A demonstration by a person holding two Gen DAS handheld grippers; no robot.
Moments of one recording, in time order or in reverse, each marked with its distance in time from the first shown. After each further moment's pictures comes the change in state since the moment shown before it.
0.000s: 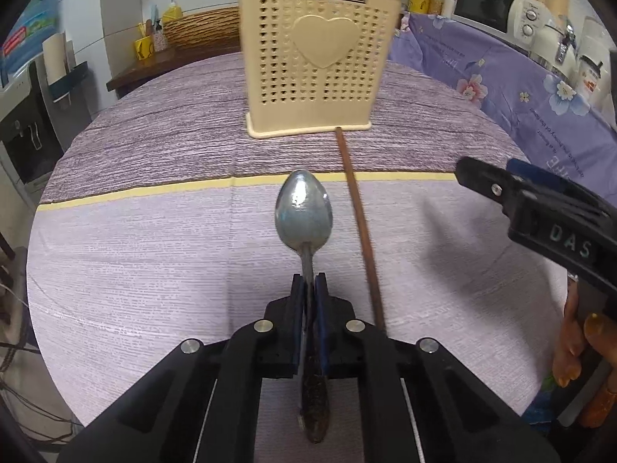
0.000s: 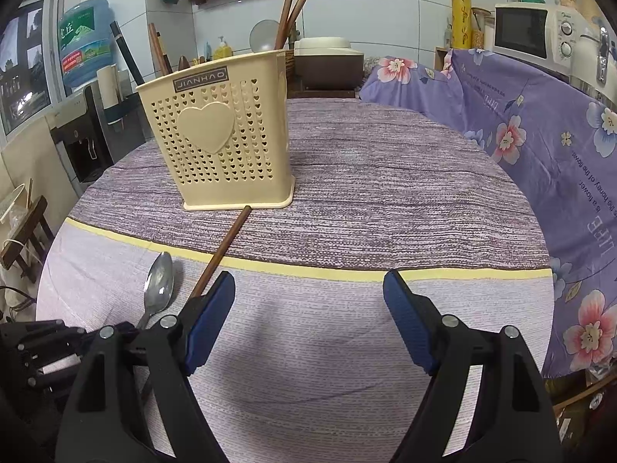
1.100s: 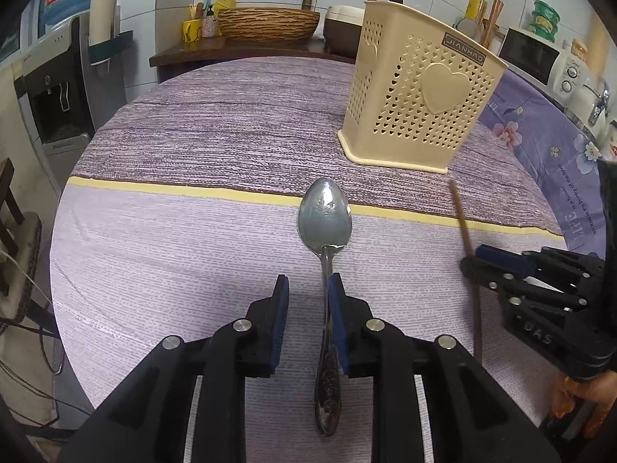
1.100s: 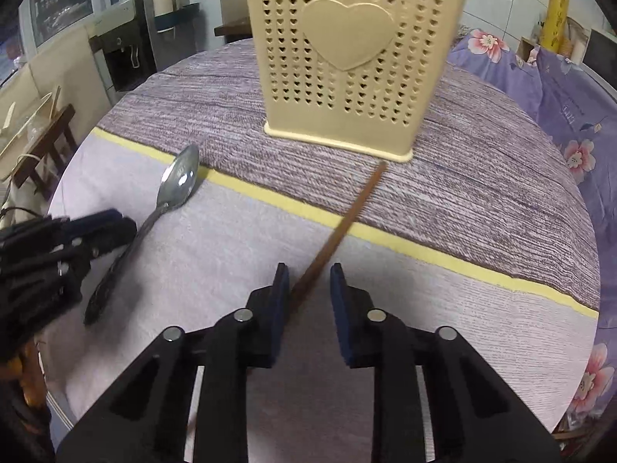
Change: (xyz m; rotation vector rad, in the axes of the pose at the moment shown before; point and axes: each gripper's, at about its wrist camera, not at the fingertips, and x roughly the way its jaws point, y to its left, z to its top) left arm -0.003 0.073 0.009 -0.156 -0.036 -0.002; right arm 0.046 0.068 -0.006 -0.233 0.250 0.108
